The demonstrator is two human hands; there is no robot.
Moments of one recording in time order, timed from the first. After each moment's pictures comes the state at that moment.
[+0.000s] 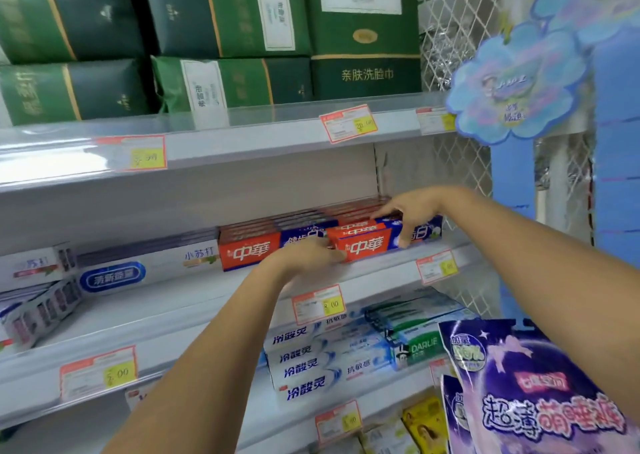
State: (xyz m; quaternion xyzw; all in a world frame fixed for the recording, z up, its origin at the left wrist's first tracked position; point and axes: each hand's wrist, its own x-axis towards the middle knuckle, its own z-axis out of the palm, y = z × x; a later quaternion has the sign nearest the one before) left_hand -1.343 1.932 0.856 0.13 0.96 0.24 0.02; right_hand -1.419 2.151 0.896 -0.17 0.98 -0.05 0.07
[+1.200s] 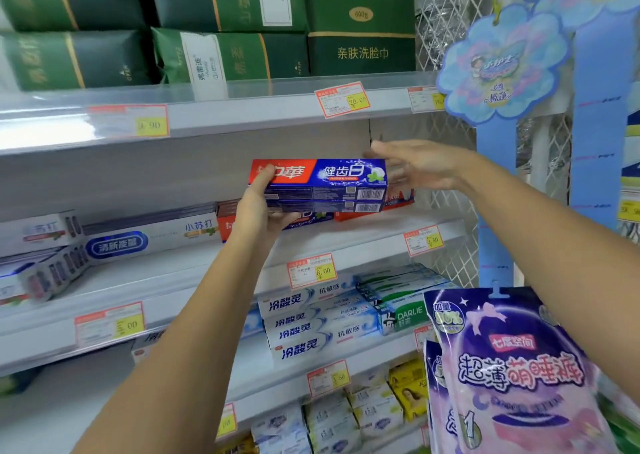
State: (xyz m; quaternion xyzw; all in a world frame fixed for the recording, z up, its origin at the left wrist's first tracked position) left_hand -1.323 1.907 0.861 0.04 0.52 0.85 -0.10; right_hand -1.358 2.158 0.904 -0.24 0.80 -0.56 0.04
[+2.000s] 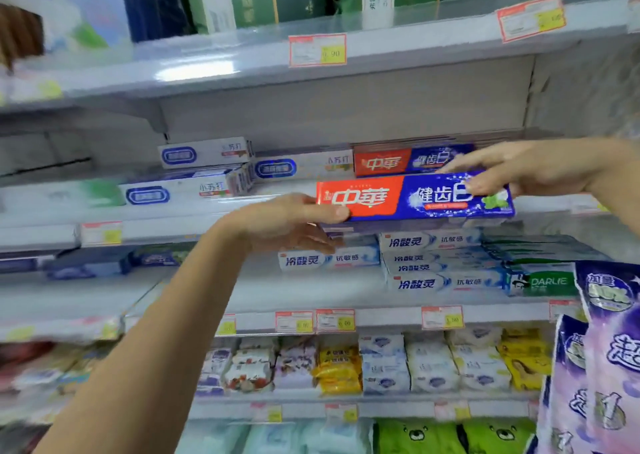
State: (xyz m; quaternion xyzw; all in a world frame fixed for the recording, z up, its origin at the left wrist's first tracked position) left_hand -1.191 1.751 0.819 0.10 0.82 0.56 0.09; right_hand -1.296 2.068 0.862 -0.37 0.79 -0.43 0.23
